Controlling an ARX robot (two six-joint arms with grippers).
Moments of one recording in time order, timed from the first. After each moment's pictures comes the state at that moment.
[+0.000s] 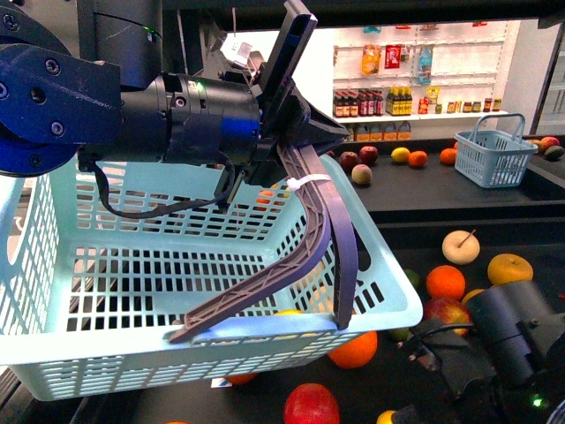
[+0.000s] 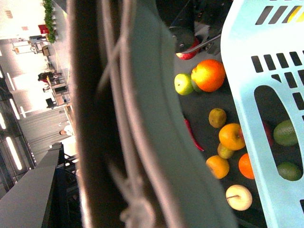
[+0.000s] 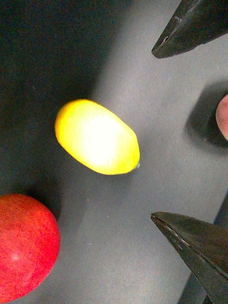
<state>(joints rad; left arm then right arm) -0.37 1.93 1.28 0.45 0.71 -0.83 0.15 2.37 1.04 0.33 -0.11 -0.16</state>
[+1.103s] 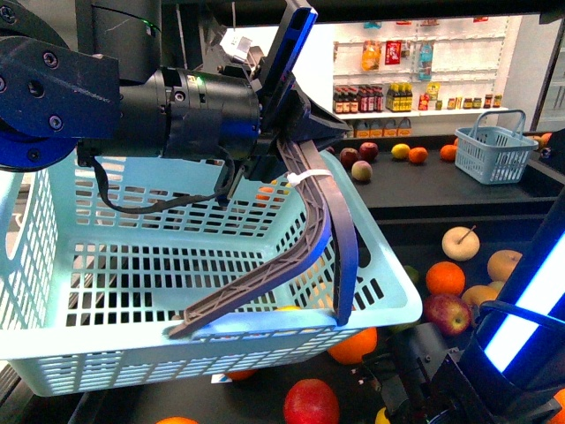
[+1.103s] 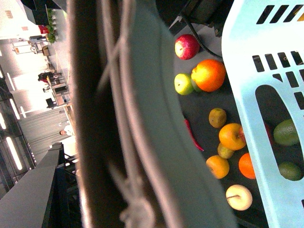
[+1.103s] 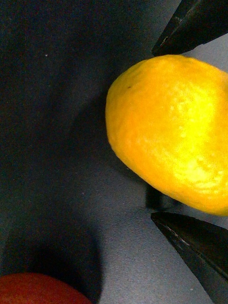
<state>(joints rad) -0.37 1.93 1.28 0.45 0.71 -0.83 0.22 2.75 1.45 0.28 0.03 -0.12</state>
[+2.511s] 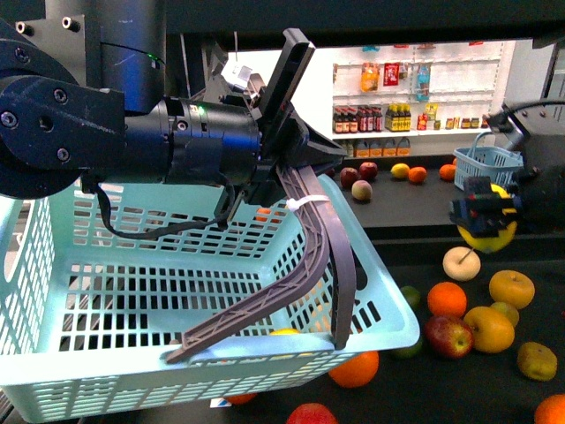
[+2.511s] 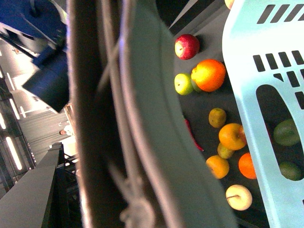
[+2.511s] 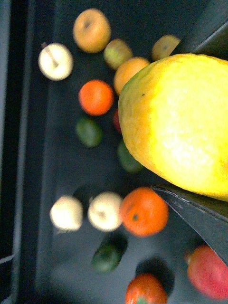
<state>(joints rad) -0.37 1.93 1.28 0.45 0.71 -0.83 -0.01 1.88 1.14 0.32 -0.15 -0.01</state>
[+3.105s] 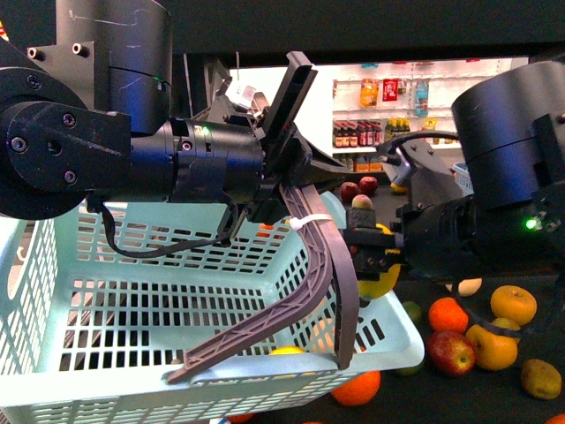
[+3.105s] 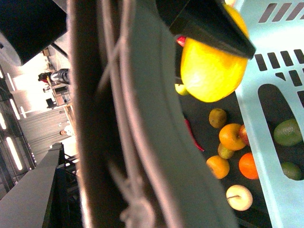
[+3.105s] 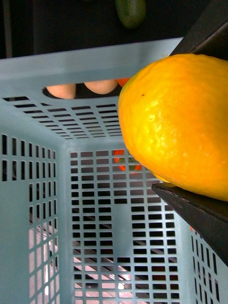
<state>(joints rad) -0.37 1.93 1.28 0.45 0.71 -0.83 0.27 1.87 1.07 0.34 -0.16 0.22</state>
